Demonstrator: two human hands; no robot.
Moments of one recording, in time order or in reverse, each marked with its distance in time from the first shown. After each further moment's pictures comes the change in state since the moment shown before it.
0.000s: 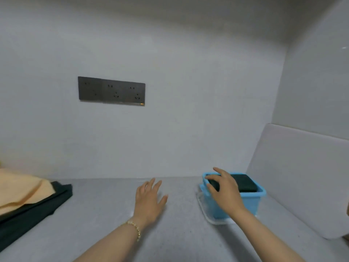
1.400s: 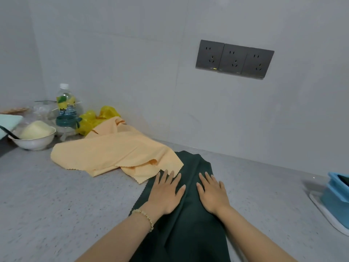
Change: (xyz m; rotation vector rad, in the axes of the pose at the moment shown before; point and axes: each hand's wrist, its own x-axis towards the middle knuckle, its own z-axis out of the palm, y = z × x) left_hand -0.106 -0.261 -0.080 0.205 -0.252 -0.181; right_hand -0.050 -0.238 0.281 -0.220 -0.595 -0.115
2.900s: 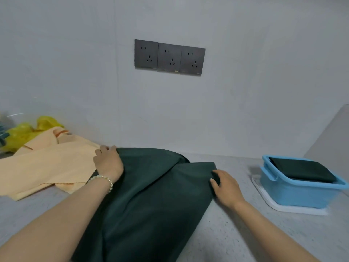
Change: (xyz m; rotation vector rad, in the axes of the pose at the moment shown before) left_hand 0.078 0.027 -0.065 -0.056 0.425 -0.440; right_hand -0.042 0.176 -0.079 0.200 0.262 0.154
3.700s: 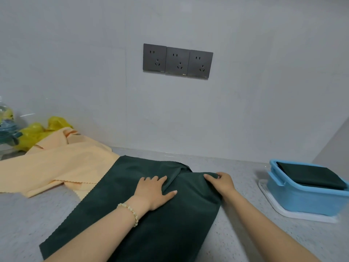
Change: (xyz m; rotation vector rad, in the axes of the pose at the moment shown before) left_hand -0.077 0.041 0.038 0.206 -0.431 0.536; right_hand 0.028 -0.031 0.014 0.664 -0.027 0.398
